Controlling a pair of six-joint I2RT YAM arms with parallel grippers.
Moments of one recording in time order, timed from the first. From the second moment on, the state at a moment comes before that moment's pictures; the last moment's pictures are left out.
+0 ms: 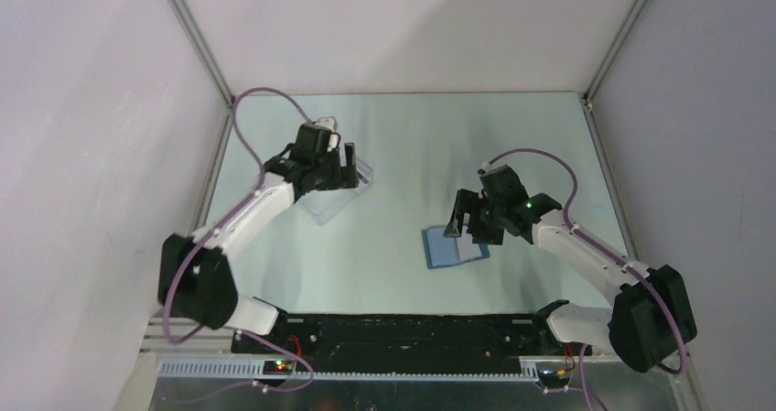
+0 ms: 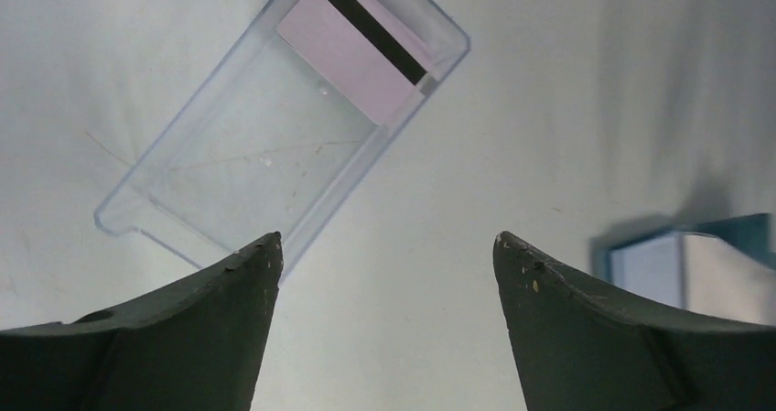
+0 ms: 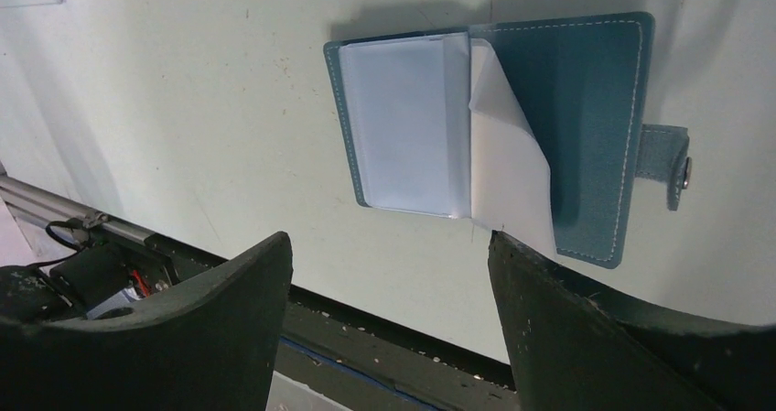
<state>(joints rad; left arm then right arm) -0.38 1.36 1.07 -0.50 -0.05 -0.41 0.51 1.22 0.82 -0.58 -0.19 0.65</state>
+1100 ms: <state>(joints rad) -0.62 1.65 1.11 -0.59 -0.06 -0.02 0.41 1.25 0.85 -0.56 -0.41 0.57</state>
